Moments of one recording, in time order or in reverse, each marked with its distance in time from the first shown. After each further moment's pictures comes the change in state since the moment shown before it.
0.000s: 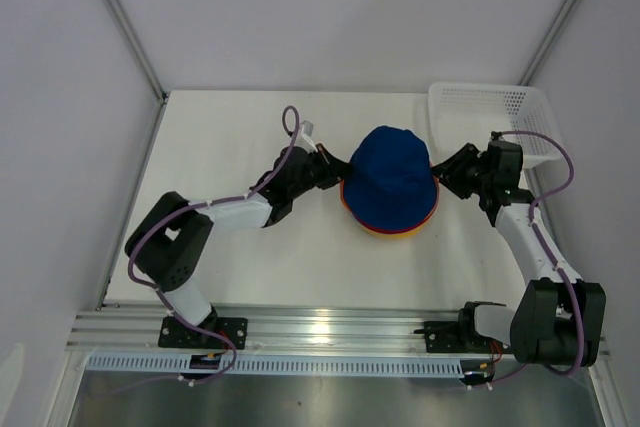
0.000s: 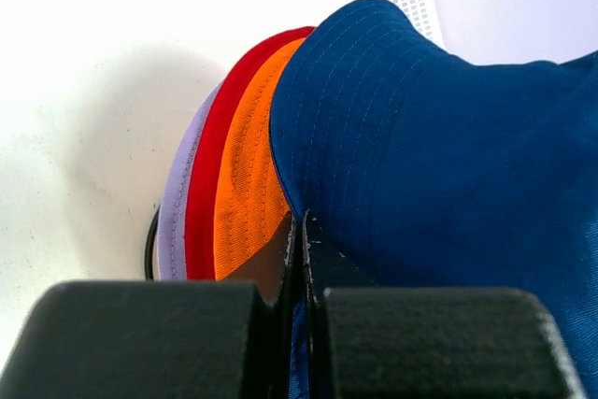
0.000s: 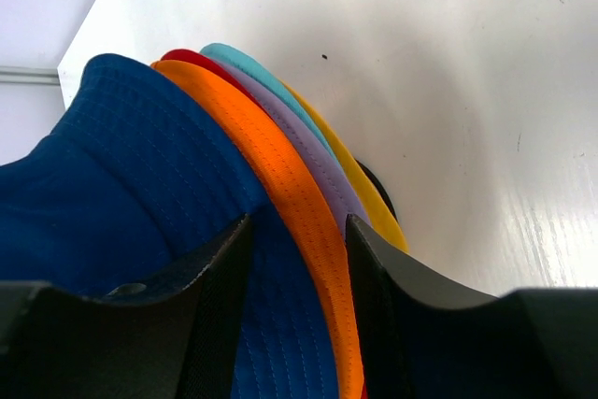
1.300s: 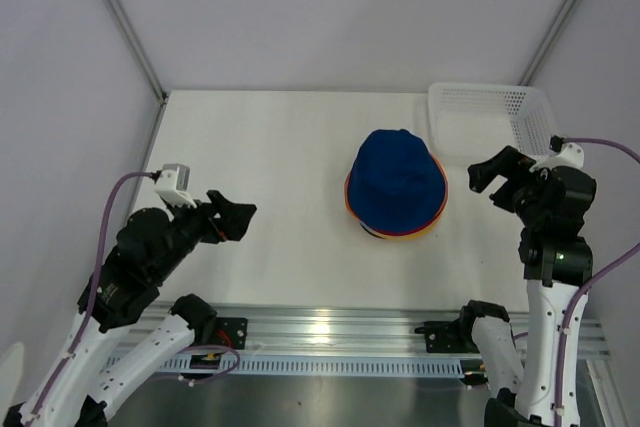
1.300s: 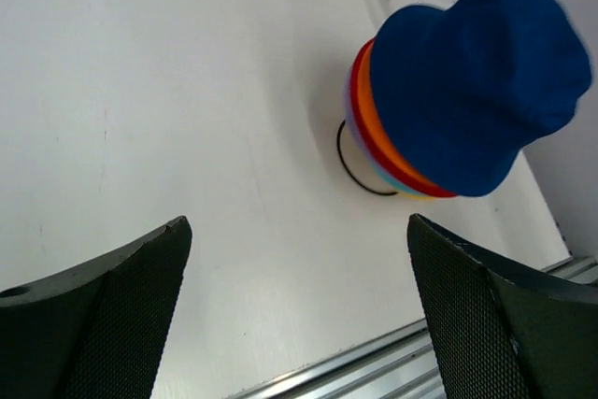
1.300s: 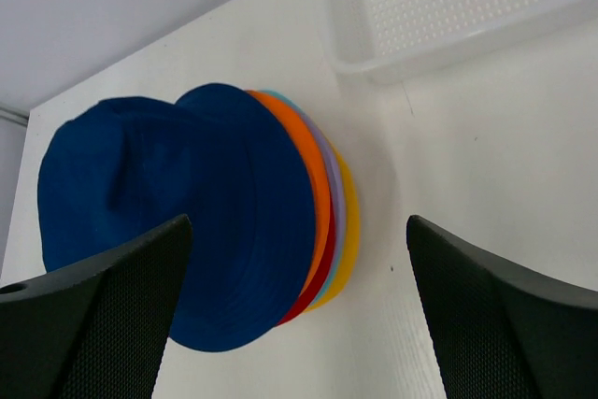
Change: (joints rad) left arm 0.089 -1.219 0.013 -1.203 -0.234 0.426; right arm -0.157 -0.499 0.253 -0.474 0.092 -0.330
